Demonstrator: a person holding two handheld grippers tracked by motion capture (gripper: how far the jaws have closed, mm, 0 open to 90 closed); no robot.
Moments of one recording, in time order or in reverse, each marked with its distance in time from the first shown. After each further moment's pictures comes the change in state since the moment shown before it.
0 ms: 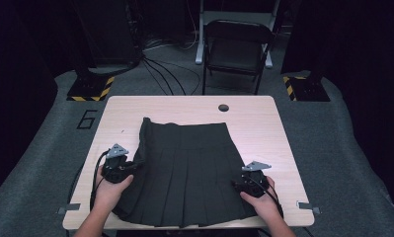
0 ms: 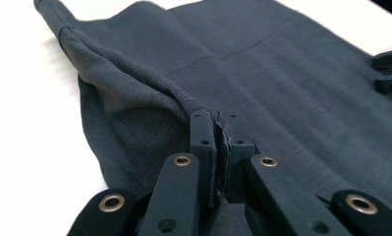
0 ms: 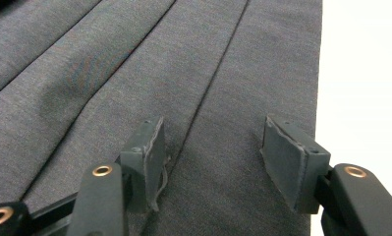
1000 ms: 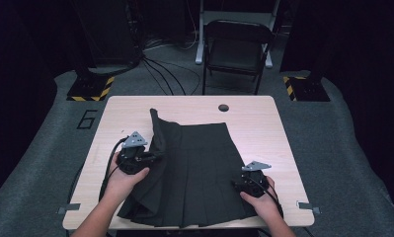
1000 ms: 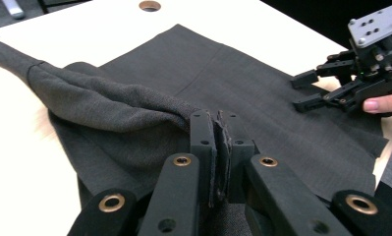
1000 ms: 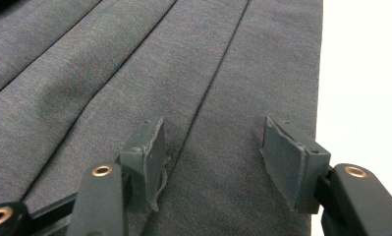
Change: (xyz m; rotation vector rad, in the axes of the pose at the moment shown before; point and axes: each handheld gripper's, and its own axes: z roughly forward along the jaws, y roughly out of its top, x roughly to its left) left arm -0.052 0.055 -0.002 -0.001 -0.138 0.142; right arm 0.000 0.000 0.000 0.002 0.004 0.000
